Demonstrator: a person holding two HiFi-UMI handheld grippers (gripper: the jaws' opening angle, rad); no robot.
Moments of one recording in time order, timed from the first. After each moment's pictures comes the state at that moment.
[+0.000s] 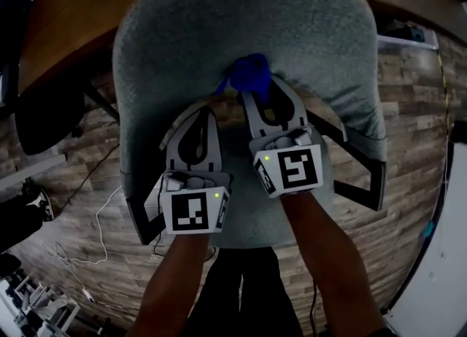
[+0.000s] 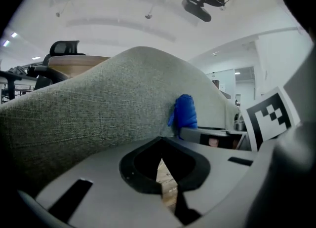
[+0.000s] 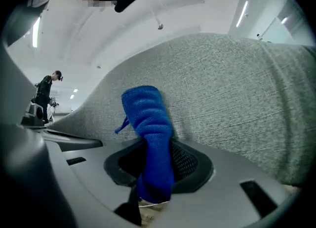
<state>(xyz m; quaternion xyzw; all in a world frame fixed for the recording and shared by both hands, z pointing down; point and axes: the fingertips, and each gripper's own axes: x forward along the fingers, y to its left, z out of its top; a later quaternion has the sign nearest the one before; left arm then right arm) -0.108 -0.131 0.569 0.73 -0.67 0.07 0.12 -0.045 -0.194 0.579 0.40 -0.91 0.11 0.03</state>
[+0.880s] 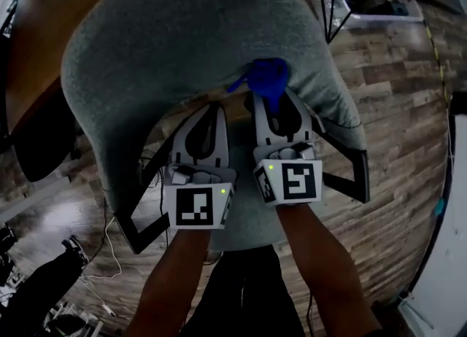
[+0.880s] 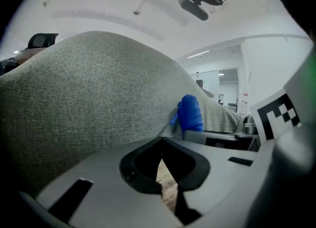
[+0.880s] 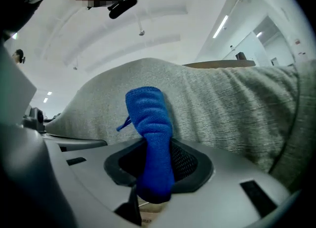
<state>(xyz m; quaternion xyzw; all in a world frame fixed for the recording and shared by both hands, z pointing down) -0.027 -0.161 0.569 0.79 -0.60 0.08 0.13 0.051 -0.197 0.581 0.53 -0.84 0.13 0.00</state>
